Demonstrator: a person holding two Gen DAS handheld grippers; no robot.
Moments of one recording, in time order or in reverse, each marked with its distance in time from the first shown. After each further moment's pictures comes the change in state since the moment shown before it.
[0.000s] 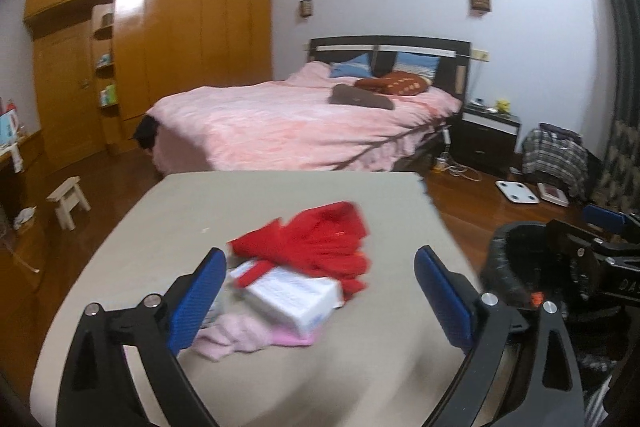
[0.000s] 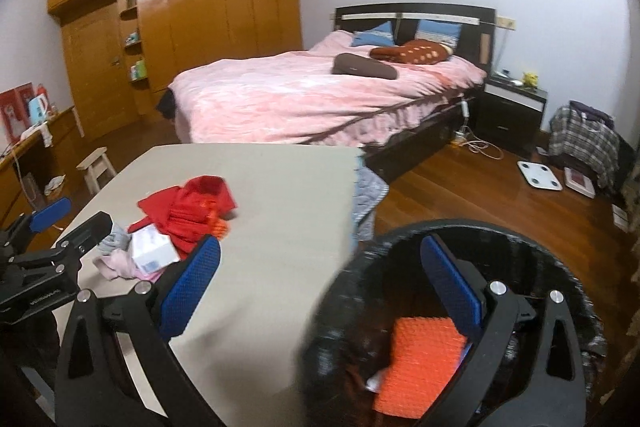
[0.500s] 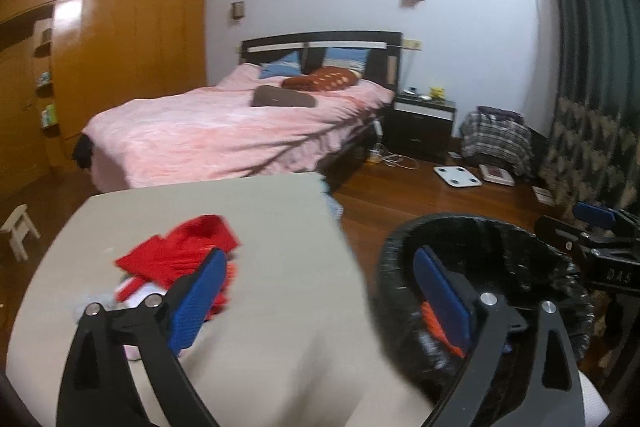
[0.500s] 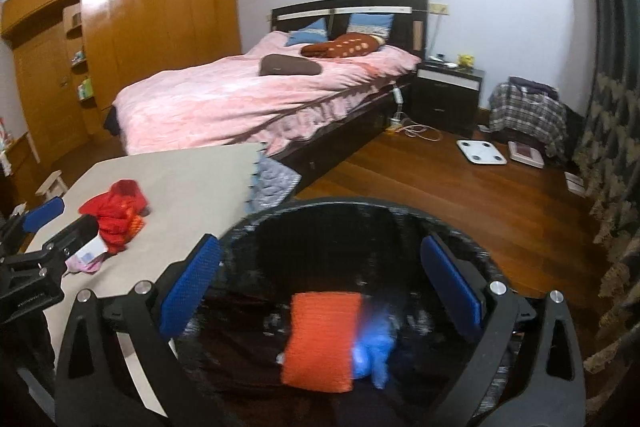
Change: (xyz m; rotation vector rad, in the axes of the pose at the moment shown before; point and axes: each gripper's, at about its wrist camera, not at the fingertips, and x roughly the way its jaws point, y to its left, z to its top) left arm -0.001 -0.107 0.006 0.100 -0.003 -0.218; right arm -0.048 -0.104 -0.028 0.107 0.001 -0.176
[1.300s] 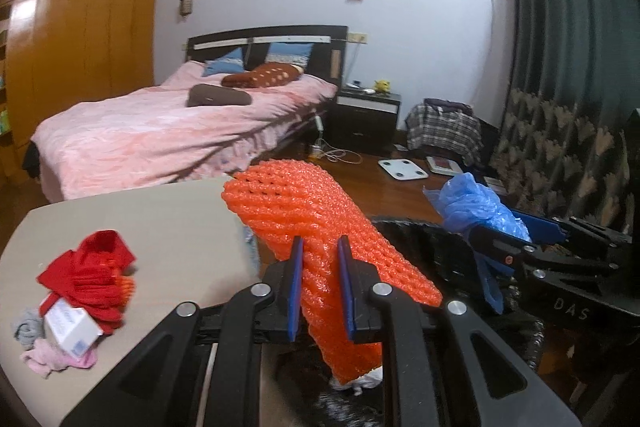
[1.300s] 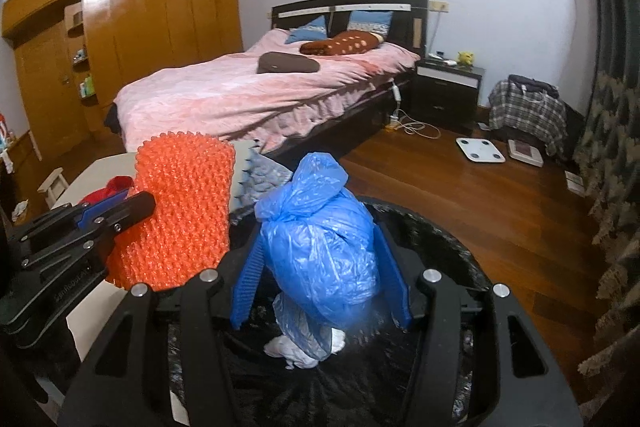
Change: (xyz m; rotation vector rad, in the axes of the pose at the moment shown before) left arm 0.033 -0.092 0.015 0.052 0.028 -0.220; right arm -0.008 -0.038 -0.005 0.011 0.013 -0.016
